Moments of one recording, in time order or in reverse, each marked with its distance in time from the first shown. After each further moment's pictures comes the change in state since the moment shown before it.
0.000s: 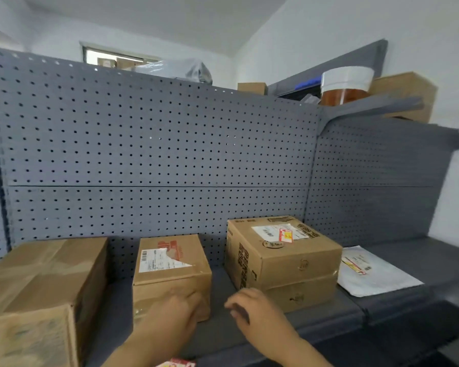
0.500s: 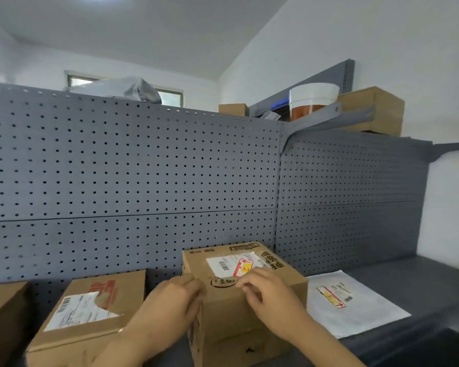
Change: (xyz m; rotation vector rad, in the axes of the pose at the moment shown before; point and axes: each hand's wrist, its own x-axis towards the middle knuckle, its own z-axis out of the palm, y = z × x) left_hand 0.131 0.090 -0.012 -0.044 0.160 0.099; right_hand 0.021 0.123 -0.120 -0.073 0.198 -0.002
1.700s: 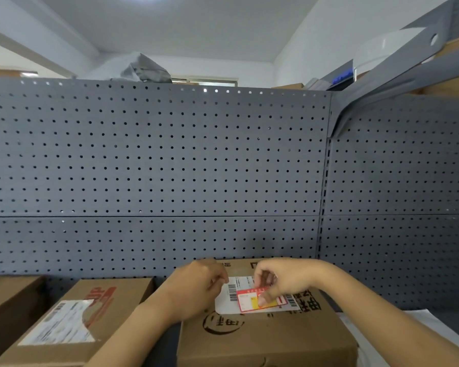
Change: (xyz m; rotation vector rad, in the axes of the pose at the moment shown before) left_hand 0.124 -0.024 0.049 0.044 -0.099 -0.230; right_hand 0.159 0.128 0.006 0.167 -0.874 0.002
